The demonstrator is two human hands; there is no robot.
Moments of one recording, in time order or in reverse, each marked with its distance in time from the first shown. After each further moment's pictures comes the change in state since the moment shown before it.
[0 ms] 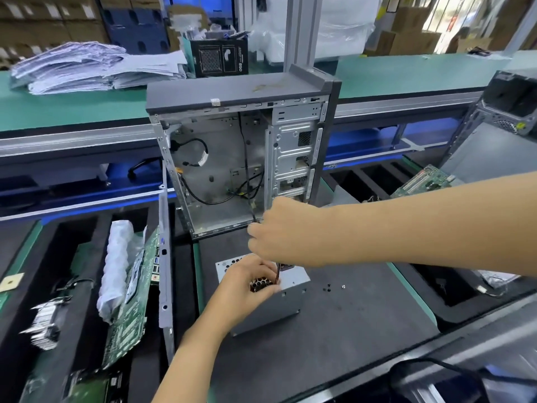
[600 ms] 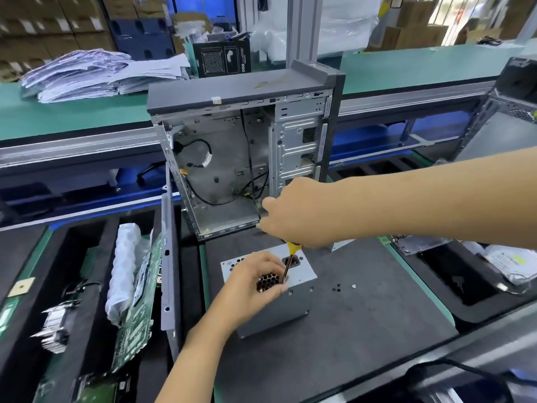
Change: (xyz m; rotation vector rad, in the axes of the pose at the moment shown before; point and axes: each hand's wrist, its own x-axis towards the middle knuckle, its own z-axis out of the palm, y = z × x) left_hand 0.004 -0.004 -0.001 0.013 -0.028 0.042; right_hand 0.001 0.020 0.003 0.152 -0.061 0.084
